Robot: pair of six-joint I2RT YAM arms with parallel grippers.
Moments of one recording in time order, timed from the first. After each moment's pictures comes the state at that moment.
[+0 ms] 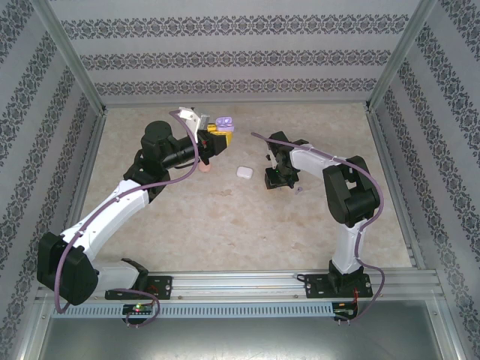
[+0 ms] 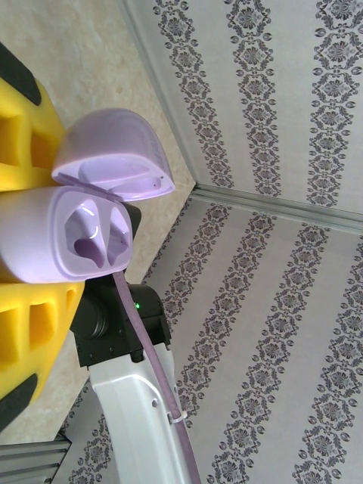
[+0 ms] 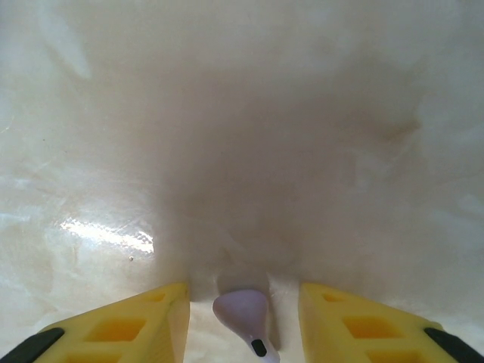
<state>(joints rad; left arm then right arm) -0.43 1.27 1.04 0.20 0.55 -0.21 0.39 1.96 1.31 -0.76 -0.07 0.20</state>
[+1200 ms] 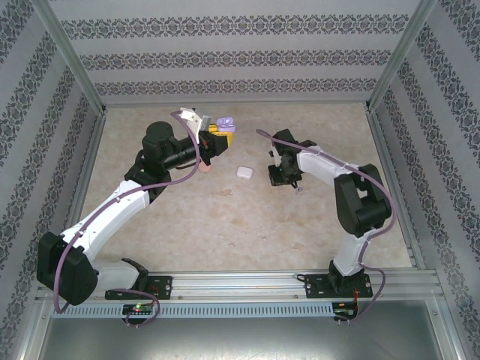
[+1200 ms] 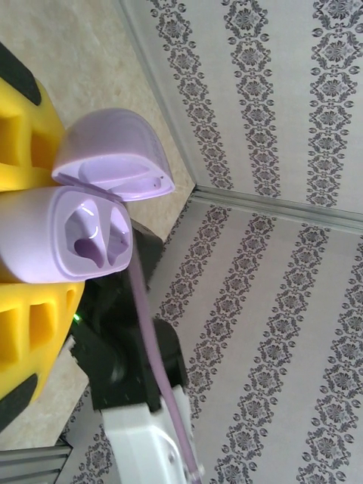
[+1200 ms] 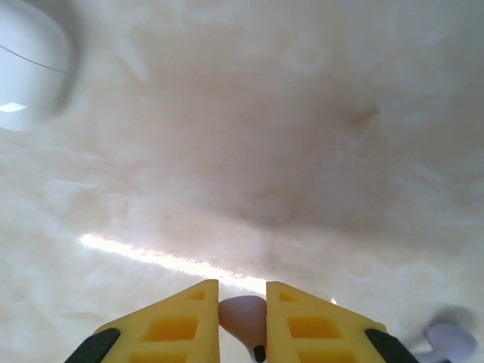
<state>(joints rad) -0.45 1.27 1.04 0.19 0.53 -0.19 0.39 1.81 1.25 -0.73 -0.10 0.22</state>
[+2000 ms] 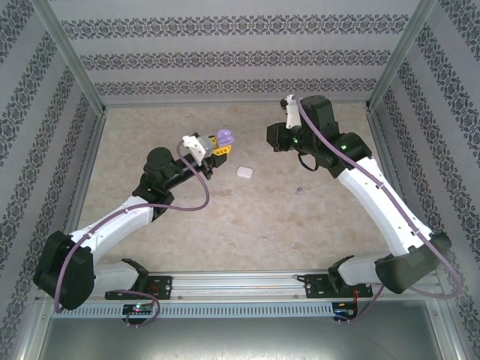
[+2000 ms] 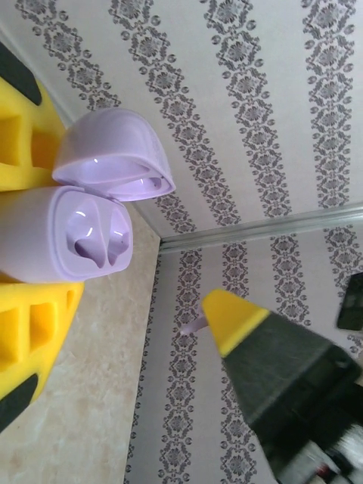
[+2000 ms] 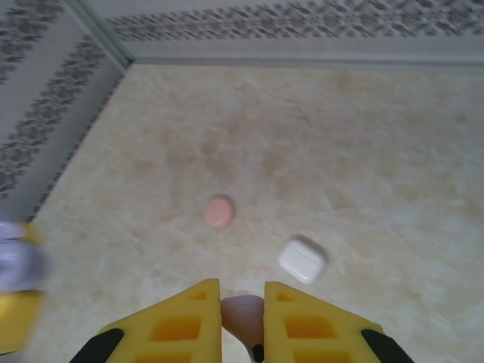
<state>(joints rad) -0.49 1.24 0.75 0.60 0.44 0.15 0.51 1.34 1.51 -0.73 -0.15 0.35</state>
